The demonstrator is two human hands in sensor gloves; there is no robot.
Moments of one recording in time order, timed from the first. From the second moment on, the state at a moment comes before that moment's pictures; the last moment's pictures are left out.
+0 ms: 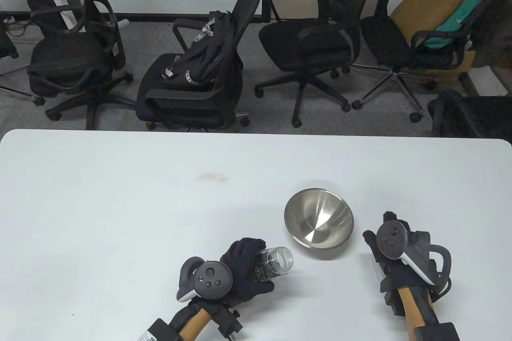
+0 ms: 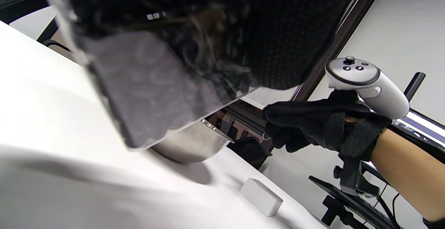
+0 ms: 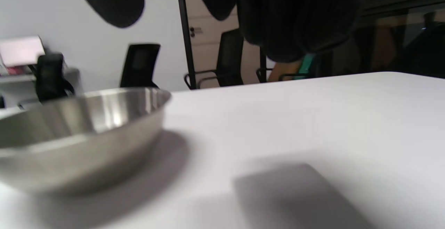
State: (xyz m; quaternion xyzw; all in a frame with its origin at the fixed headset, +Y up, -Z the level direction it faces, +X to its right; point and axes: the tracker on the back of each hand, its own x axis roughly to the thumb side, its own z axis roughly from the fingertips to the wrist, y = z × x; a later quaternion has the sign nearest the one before) left_hand -0.101 -0.722 -0.268 0.03 -0.35 0.34 0.87; right_hand 0.266 -0.674 -0.302 -0.07 -0.01 1.00 0.07
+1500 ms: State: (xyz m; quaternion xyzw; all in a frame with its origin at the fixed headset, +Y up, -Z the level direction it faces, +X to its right) left_hand -0.120 -0.712 -0.269 0.06 -0.33 0.36 0.87; right_hand 0.245 -0.730 -0.360 -0.14 0.08 0.96 0.24
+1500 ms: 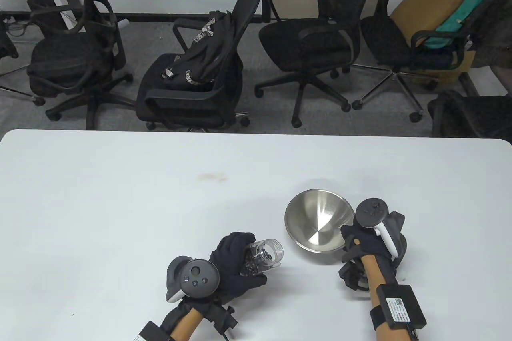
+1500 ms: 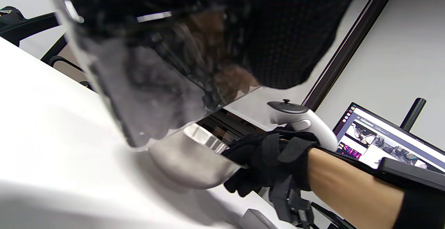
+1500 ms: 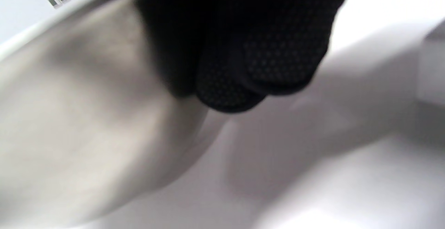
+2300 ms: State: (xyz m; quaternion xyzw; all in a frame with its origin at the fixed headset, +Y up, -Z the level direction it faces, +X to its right) left_hand -0.120 -0.716 -0.274 0.07 -0.31 0.34 0.89; right_hand 0.234 -0.714 -0.283 -0.03 0.07 0.96 0.27
